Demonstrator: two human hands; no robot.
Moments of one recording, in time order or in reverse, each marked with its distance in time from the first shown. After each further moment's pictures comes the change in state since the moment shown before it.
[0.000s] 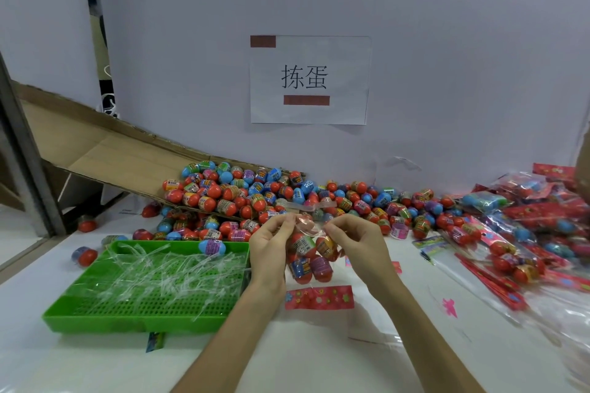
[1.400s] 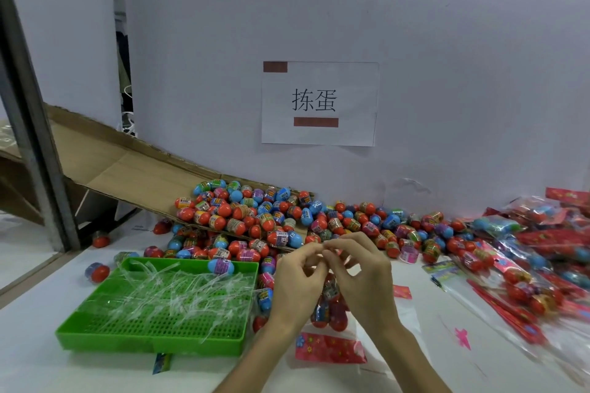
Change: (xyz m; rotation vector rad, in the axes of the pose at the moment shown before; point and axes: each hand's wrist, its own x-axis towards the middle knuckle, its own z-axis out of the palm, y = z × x) left_hand -0.013 -0.011 0.002 0.617 -0.244 0.439; right_hand -0.009 0.005 0.015 -0.361 0.219 -0.594
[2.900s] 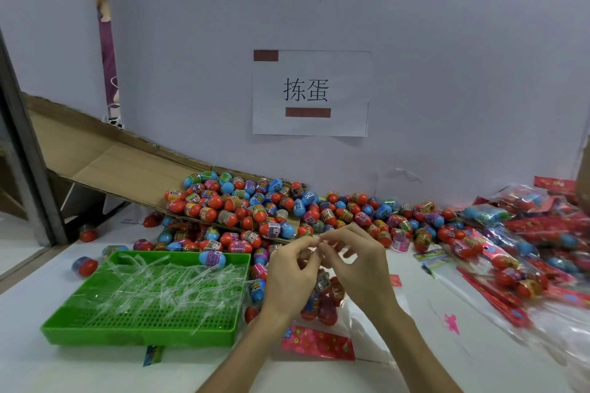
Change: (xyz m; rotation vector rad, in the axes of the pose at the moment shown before) left_hand 0.000 -0.007 0.001 0.092 -0.025 0.030; right_hand 0.003 0.007 -0.010 0.027 -0.096 0.035
